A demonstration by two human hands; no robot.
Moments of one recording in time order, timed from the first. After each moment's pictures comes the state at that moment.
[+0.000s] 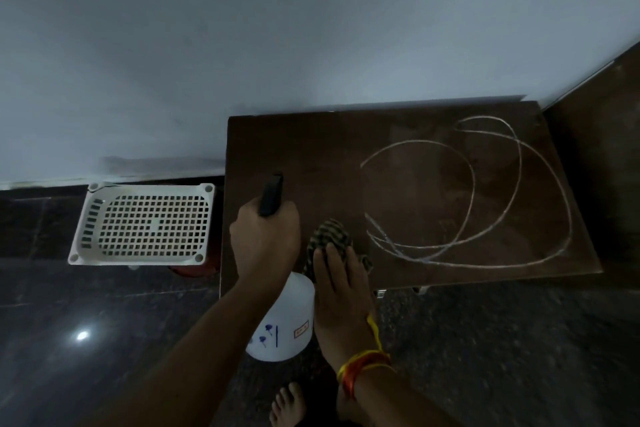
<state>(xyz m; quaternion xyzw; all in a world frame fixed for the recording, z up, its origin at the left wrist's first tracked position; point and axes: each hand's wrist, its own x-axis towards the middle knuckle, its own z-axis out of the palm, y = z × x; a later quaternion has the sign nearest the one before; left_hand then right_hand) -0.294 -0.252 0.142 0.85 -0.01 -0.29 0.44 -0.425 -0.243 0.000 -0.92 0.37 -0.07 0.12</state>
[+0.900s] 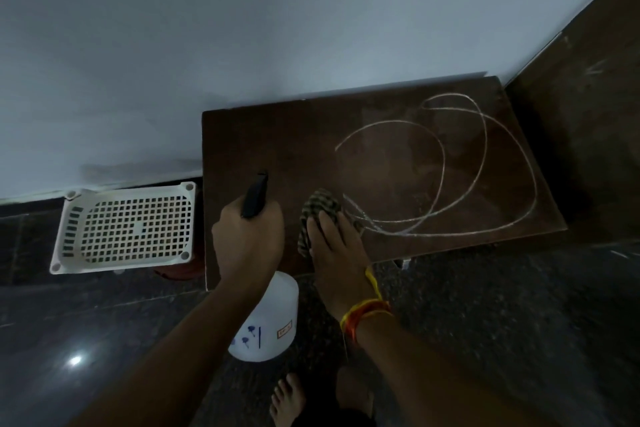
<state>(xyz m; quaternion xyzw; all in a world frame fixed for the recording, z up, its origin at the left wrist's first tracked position) -0.315 -0.236 0.148 0.87 -0.05 -0.28 0.41 -0.435 -0.275 0.009 -0.93 0.34 -0.06 0.14</state>
